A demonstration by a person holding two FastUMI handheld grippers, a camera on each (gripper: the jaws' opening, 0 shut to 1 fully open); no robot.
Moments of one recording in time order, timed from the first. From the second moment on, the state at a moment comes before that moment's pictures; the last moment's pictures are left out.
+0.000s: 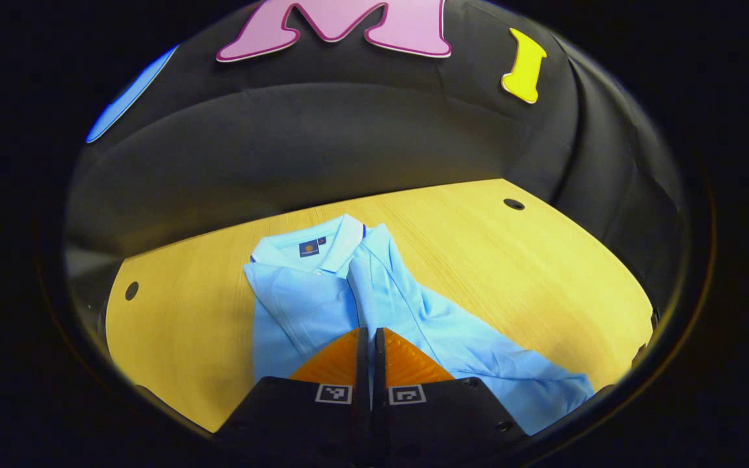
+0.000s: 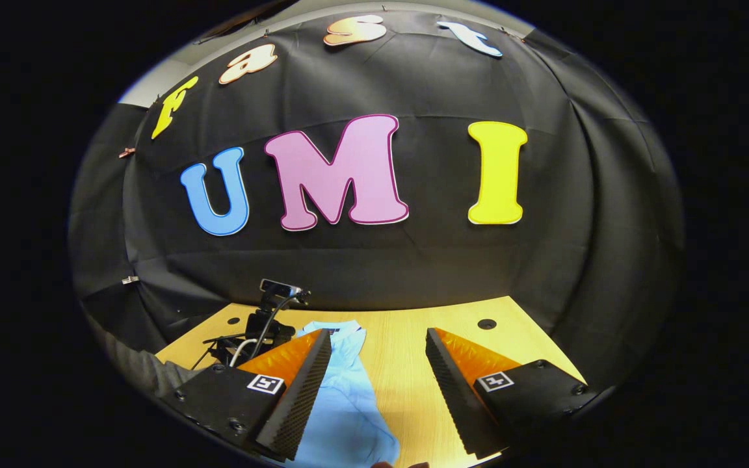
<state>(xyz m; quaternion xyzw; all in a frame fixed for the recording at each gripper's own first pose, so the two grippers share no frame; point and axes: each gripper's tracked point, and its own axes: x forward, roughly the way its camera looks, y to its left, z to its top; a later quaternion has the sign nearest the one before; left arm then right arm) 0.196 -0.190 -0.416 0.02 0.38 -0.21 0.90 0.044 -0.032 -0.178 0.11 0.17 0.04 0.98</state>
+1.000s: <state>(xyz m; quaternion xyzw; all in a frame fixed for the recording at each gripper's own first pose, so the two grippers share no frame) 0.148 -0.179 -0.389 0.04 0.34 -0.22 0.91 -0.004 -0.032 -0.214 0.09 0.22 0.04 0.97</state>
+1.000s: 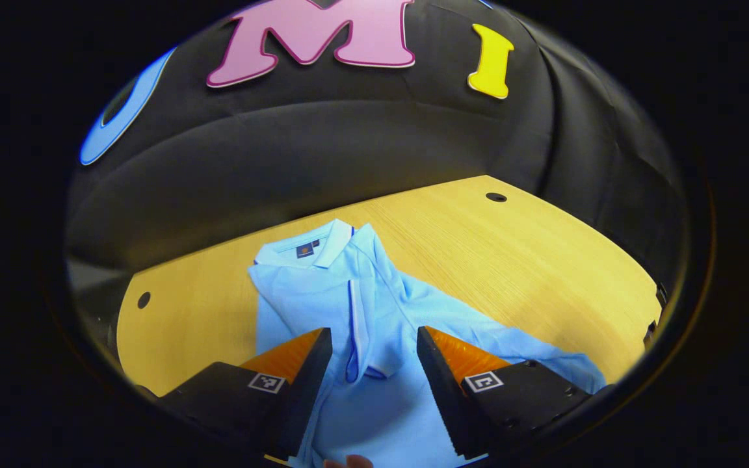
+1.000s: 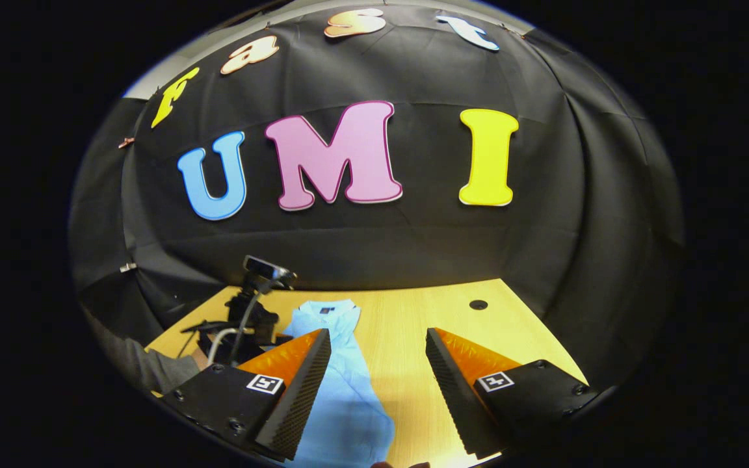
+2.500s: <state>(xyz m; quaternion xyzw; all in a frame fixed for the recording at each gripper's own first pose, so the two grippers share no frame) -0.192 -0.013 -0.426 0.01 0.54 -0.10 0.84 -0.223 0.036 -0.417 0.06 0.55 0.10 0.83</state>
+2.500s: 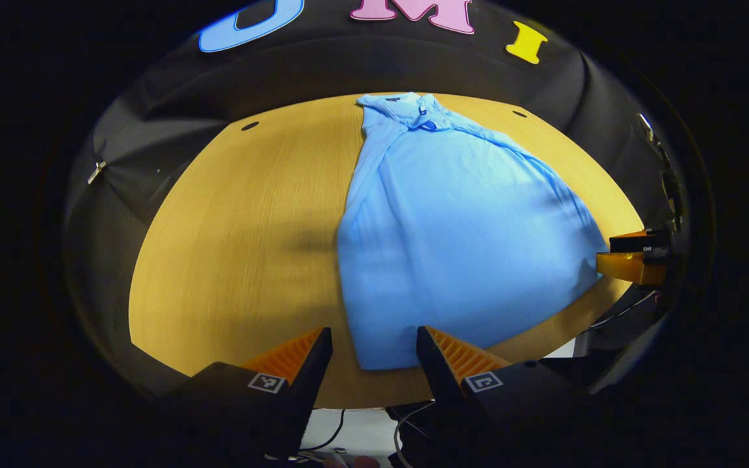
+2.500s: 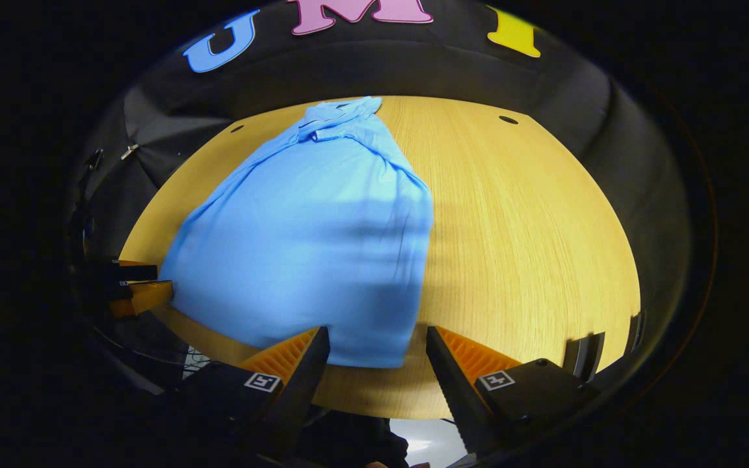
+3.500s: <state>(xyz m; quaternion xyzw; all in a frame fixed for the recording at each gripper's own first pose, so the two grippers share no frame) -0.176 -0.043 -0.428 -0.04 0.53 -0.11 0.84 -0.202 0.057 -0.407 0.10 0.53 0.11 0.84</state>
